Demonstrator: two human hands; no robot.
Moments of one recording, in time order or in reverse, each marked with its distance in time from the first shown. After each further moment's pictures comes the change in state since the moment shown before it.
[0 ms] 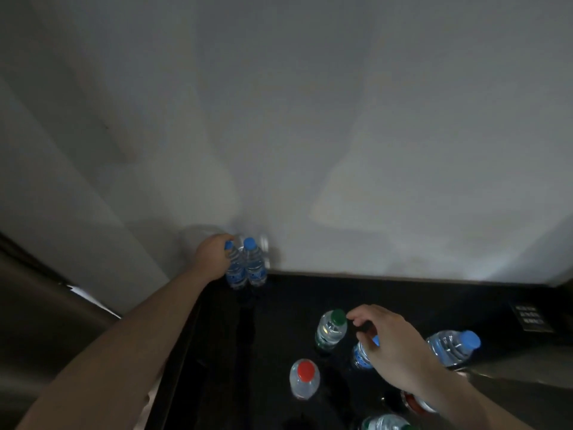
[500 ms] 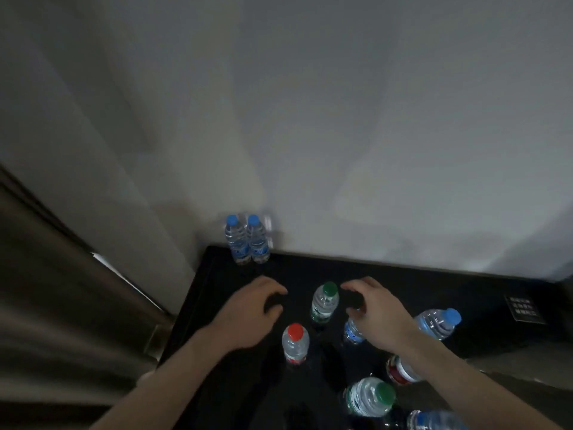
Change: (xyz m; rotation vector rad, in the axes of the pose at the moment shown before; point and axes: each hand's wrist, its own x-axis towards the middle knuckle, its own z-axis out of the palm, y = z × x) left_hand -0.196 0.092 0.022 -0.097 -0.187 0.244; right_hand -0.007 0.019 0.003 0.005 -0.015 -0.056
